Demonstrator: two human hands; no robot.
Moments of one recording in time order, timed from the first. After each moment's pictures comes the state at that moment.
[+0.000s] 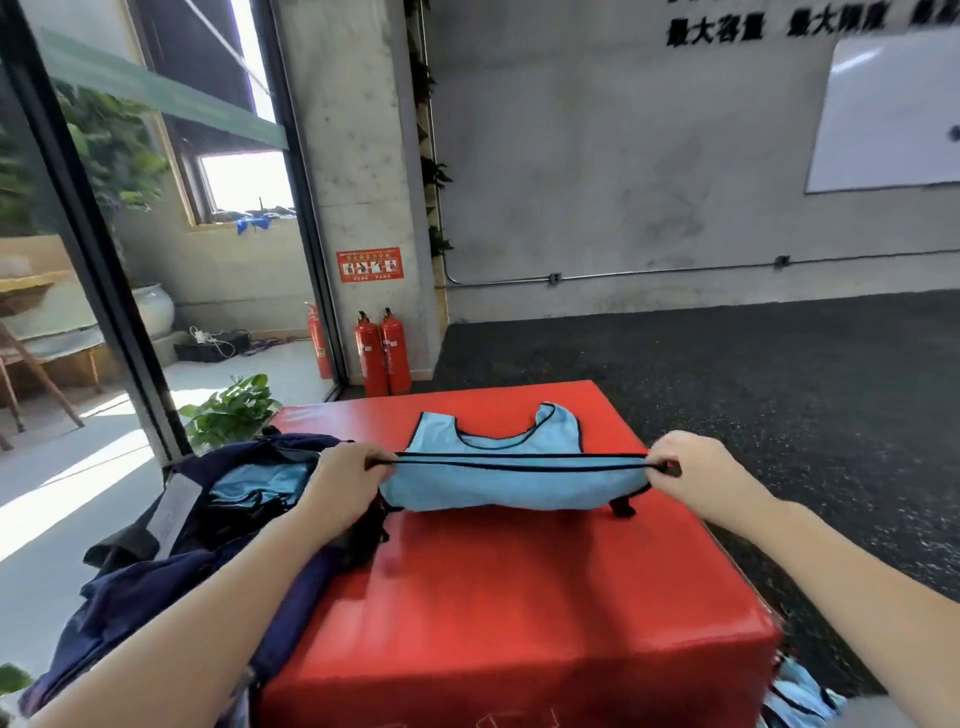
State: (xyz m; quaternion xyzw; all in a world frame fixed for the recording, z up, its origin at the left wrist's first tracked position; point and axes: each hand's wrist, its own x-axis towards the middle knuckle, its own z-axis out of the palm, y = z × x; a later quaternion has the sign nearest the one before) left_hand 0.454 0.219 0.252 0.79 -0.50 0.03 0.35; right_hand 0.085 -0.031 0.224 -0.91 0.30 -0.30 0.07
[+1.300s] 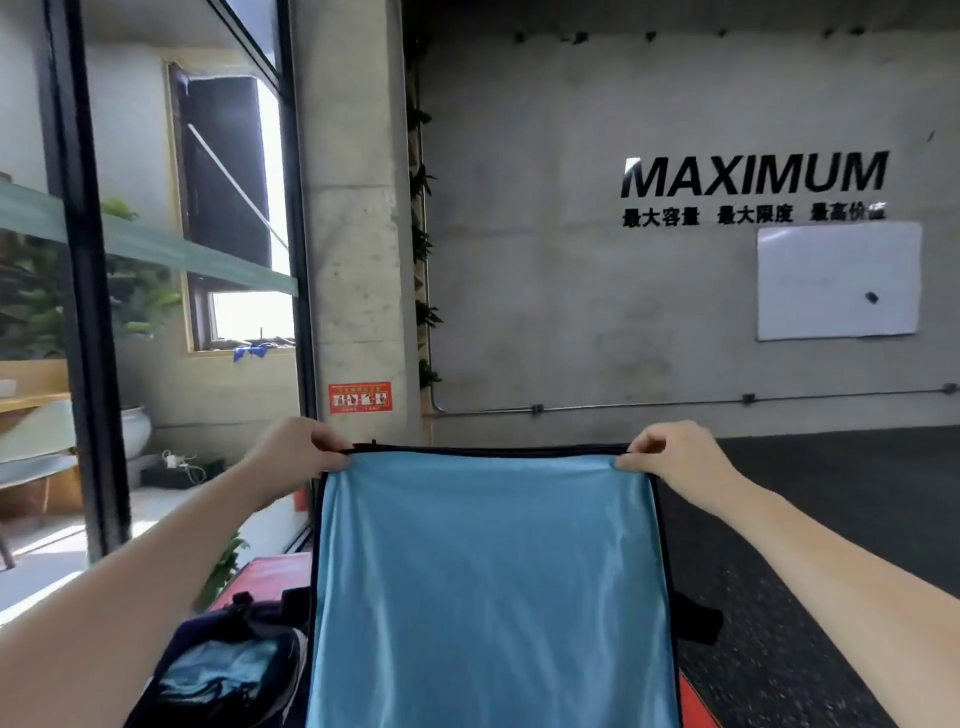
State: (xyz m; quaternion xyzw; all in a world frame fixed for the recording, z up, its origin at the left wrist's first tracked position) left_hand 0.503 0.207 0.484 0.76 -0.48 0.00 0.44; right_hand 0.110 -0.021 0.459 -0.82 0.37 -0.39 0.20
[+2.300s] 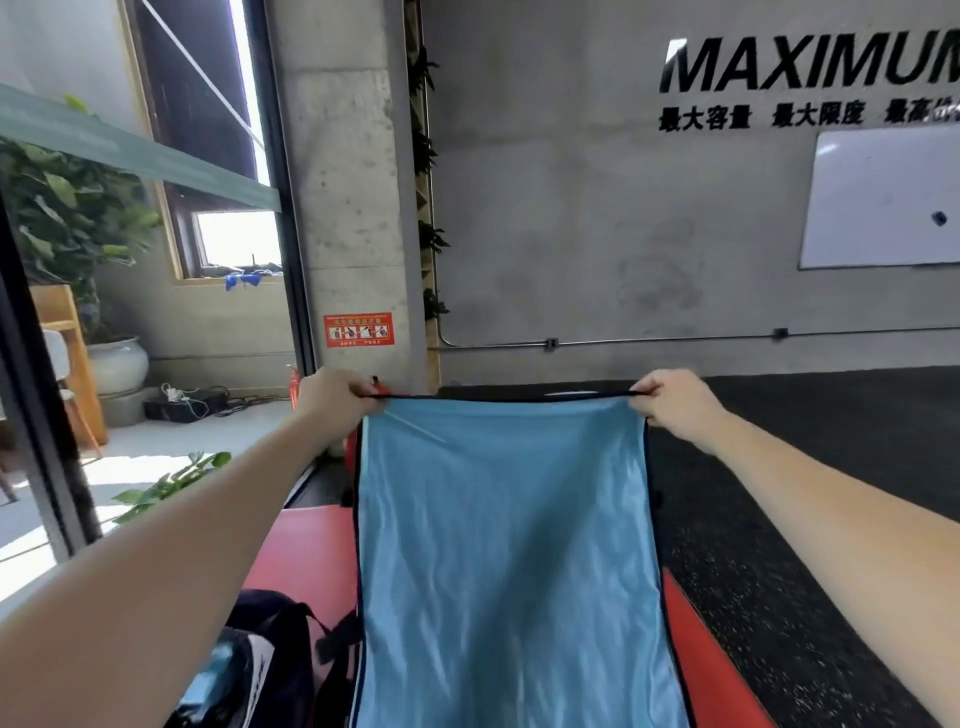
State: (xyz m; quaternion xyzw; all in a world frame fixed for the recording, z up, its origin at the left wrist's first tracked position) left_hand 0.590 0.014 0.431 0.81 -0.43 0.04 0.40; right_hand 0.248 -0.238 0.404 -0.77 0.43 -0.37 0.28
